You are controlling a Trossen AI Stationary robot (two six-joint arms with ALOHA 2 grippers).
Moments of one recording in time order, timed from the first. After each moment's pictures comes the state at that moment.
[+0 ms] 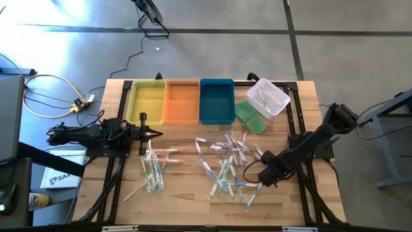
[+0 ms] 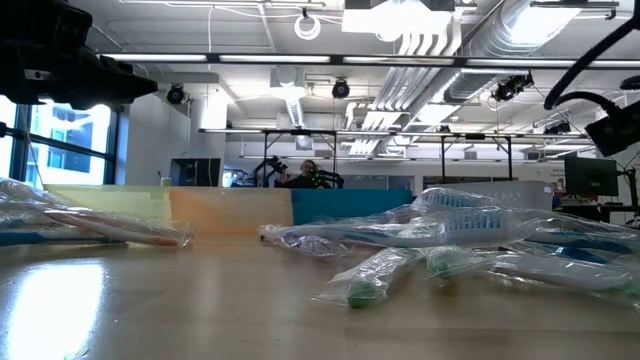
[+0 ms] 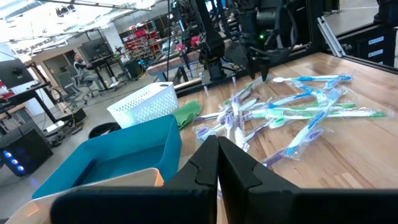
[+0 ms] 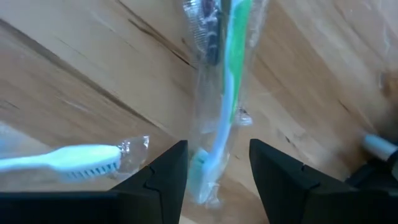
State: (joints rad) left arm -0.02 0.01 0.06 -0.06 -0.06 0.34; right arm 0.64 1.53 0.75 -0.93 -0.04 1.47
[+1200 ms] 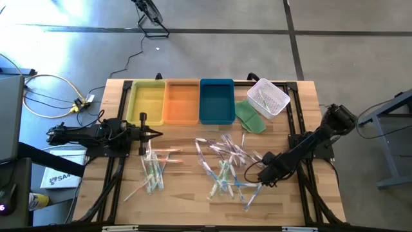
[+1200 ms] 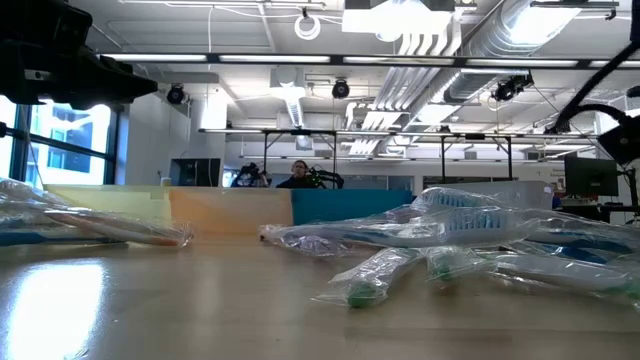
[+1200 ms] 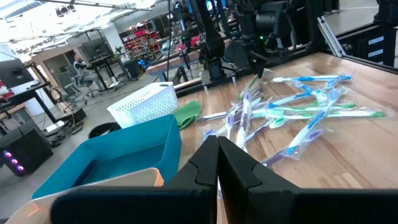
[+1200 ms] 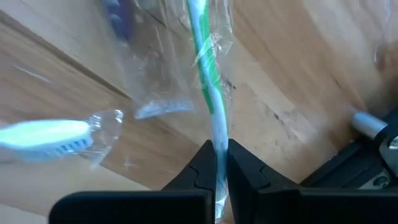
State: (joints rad) left arm -0.02 0.01 0.06 -0.06 -0.06 0.33; right arm 0.62 1.53 0.75 -0.99 -0.12 1.44
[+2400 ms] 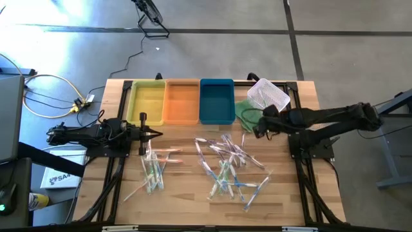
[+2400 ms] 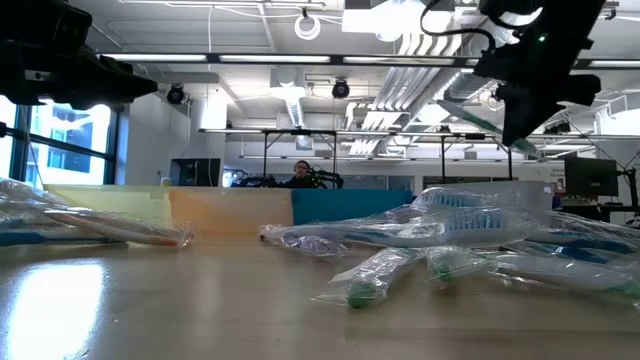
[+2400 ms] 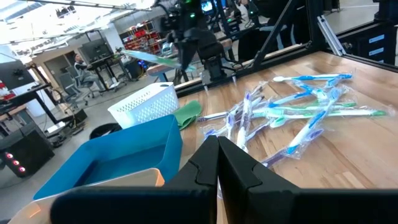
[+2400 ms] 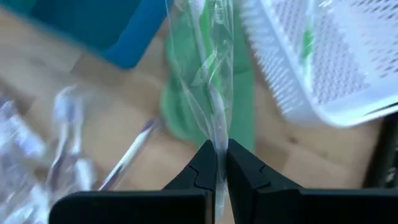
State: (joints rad) left arm -0.02 0.01 0.06 -0.06 -0.06 0.34; right arm -0.02 1.08 0.83 -1.03 0.46 1.05
